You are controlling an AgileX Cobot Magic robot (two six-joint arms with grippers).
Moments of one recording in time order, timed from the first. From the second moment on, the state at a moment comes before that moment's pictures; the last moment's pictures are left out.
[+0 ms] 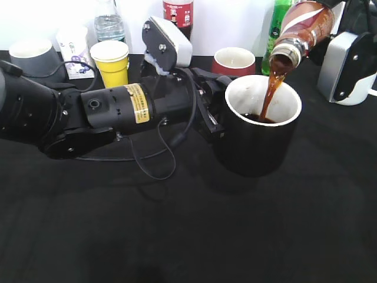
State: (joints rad) left arm -0.67 1.89 -0.95 0.65 -0.89 -0.32; right arm 0.05 1.63 -0.82 -0.98 -1.03 -0.96
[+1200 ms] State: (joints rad) left arm -0.55 1.86 -0.94 0.61 -0.87 -0.32; right arm 0.05 1.63 -0.82 -1.06 -1.06 0.19
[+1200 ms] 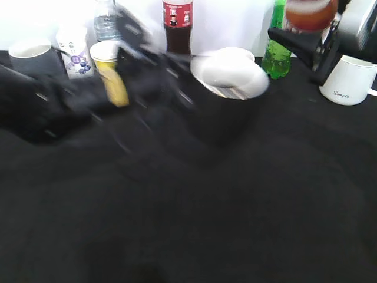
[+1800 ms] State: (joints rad) left arm -0.14 1.89 -0.63 0.14 -1.14 -0.06; right arm 0.05 1.63 -0.82 -1.06 -0.90 0.74
